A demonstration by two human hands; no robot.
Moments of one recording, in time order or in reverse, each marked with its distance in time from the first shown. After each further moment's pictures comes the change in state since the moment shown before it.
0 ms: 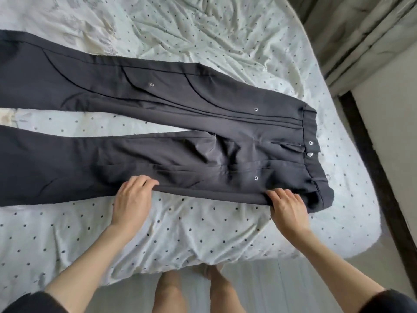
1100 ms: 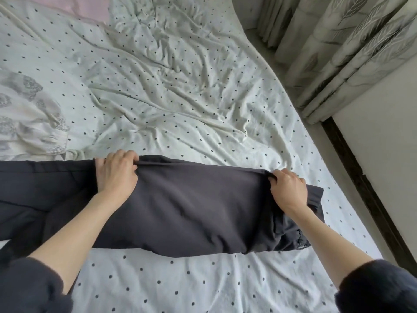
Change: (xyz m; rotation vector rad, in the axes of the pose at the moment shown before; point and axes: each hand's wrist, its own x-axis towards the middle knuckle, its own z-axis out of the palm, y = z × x) left_hand 0.349 -0.020 -0.005 0.158 -0.150 -0.186; right_hand 0.281 0.081 -0.035 0.140 -0.148 0.481
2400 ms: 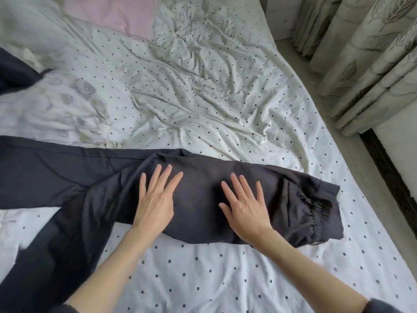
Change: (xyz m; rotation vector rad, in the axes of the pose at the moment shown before) left_hand -0.104 0.045 0.011 -0.021 0.106 0.191; right_hand -0.077 -0.077 0.001 -0.031 -0.125 -0.518
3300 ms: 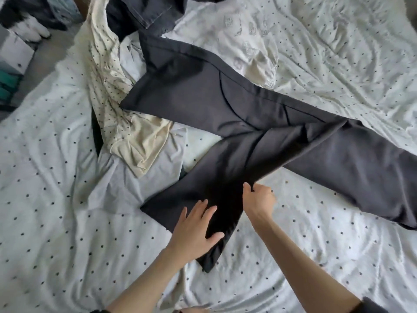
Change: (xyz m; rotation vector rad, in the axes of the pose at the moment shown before) left_hand -0.286 -0.265 0.009 -0.463 -0.561 -0.210; right_hand -0.024 -0.409 0.093 0.561 -0.078 0.596
